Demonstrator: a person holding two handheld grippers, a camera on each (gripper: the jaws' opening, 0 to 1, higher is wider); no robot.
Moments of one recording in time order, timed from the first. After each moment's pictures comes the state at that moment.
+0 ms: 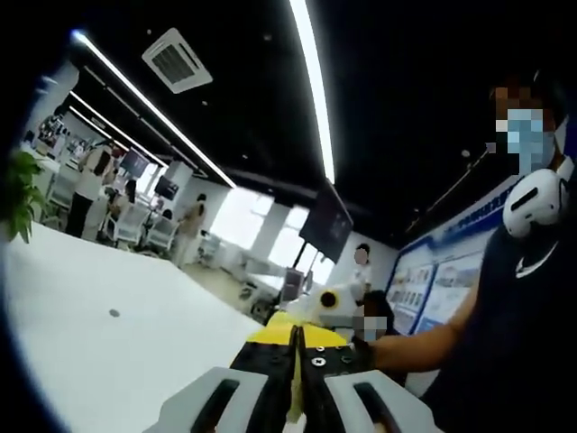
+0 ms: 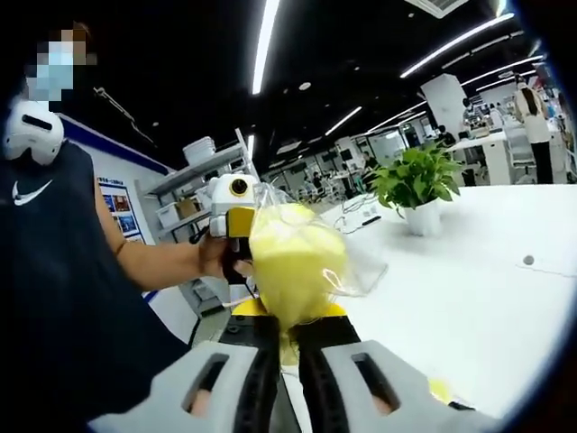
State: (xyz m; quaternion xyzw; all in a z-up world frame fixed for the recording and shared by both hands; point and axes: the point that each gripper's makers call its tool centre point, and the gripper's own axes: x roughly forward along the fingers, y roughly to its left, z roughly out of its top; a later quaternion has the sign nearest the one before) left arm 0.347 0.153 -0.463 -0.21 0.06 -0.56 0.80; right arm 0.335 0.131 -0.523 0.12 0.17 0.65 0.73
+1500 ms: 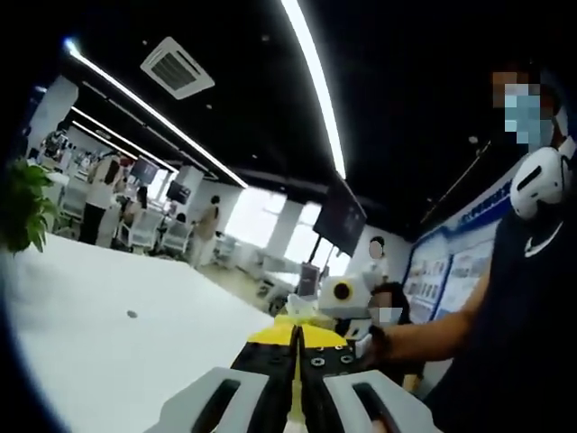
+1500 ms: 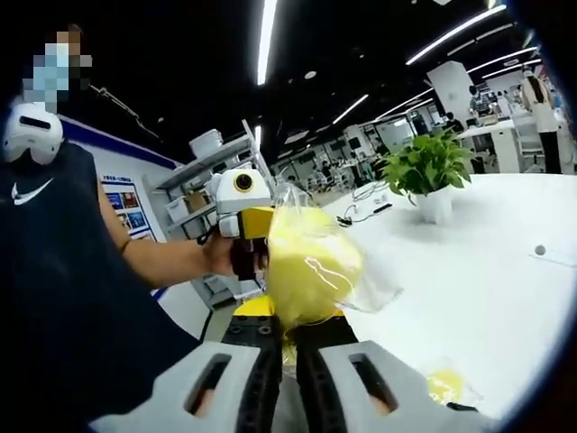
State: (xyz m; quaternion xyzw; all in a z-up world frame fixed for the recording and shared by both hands) left arm 0.346 0.159 -0.476 -0.20 0.06 -0.53 0.82; right arm 0.320 0.139 -0.528 0.12 0.19 0.67 0.71
